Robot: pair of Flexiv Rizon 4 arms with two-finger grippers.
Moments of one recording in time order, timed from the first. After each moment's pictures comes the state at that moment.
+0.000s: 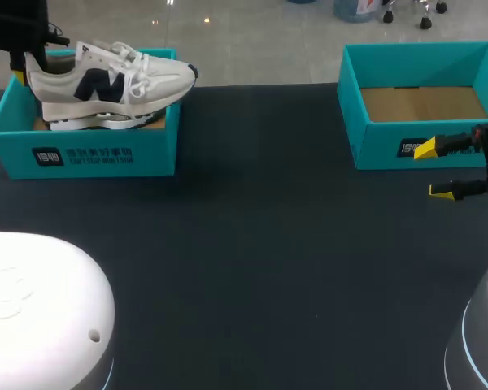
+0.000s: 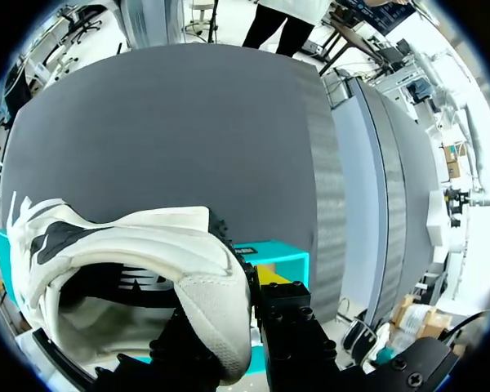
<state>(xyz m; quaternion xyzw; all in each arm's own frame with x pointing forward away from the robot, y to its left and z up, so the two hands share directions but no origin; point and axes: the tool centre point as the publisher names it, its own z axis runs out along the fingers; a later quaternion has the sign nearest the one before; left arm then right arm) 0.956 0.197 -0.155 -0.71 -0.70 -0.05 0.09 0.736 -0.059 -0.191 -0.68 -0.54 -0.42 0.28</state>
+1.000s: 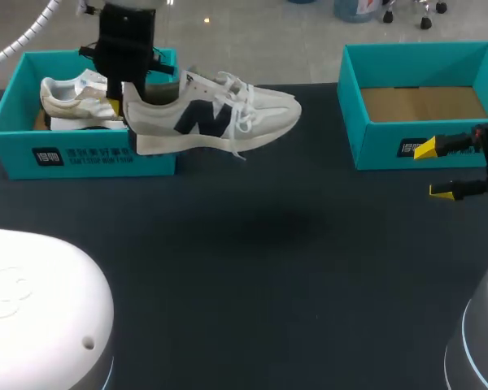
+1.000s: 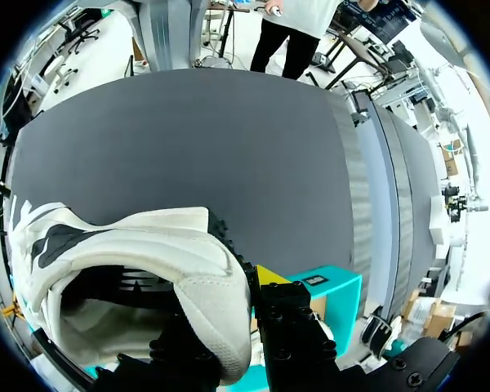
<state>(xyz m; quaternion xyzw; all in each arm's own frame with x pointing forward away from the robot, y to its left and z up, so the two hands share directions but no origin) 0.850 0.012 -0.140 -0.72 -0.68 -0.05 0.11 0.736 -0.059 -0.191 -0.68 -0.54 -0.42 0.28</state>
